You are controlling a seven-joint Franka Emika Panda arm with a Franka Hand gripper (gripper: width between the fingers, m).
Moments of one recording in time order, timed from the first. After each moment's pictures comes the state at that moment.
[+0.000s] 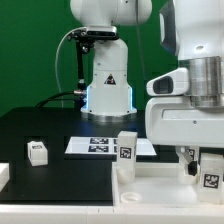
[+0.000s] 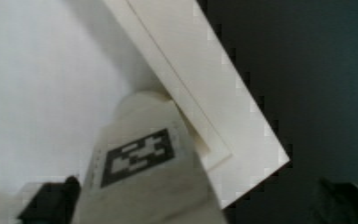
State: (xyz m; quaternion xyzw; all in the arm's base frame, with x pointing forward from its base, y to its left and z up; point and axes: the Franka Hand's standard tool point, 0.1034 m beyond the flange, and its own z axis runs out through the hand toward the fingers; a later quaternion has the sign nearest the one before) arm 0.645 0.121 0.068 -0.95 0.30 -0.03 0.08
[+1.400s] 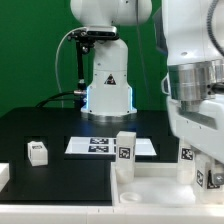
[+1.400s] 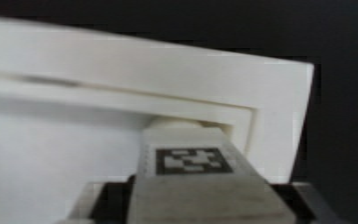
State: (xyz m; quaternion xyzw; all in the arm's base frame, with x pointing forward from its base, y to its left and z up) arm 0.642 0.109 0.065 -0.82 0.56 0.00 0.09
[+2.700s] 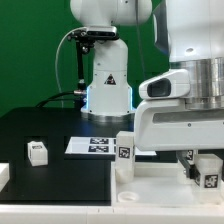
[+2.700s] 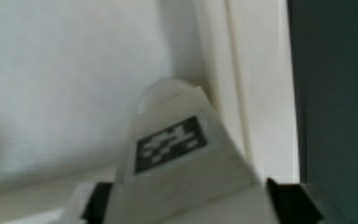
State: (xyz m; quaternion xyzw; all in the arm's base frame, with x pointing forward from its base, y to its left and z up) arm 0.643 0.107 0.064 -0.99 0.14 -0.04 0.07
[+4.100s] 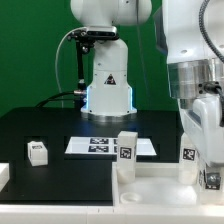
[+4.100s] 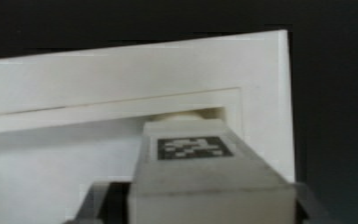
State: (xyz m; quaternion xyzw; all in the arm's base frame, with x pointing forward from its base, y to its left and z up) arm 0.641 0.108 0.063 -0.66 0.74 0.01 0.09
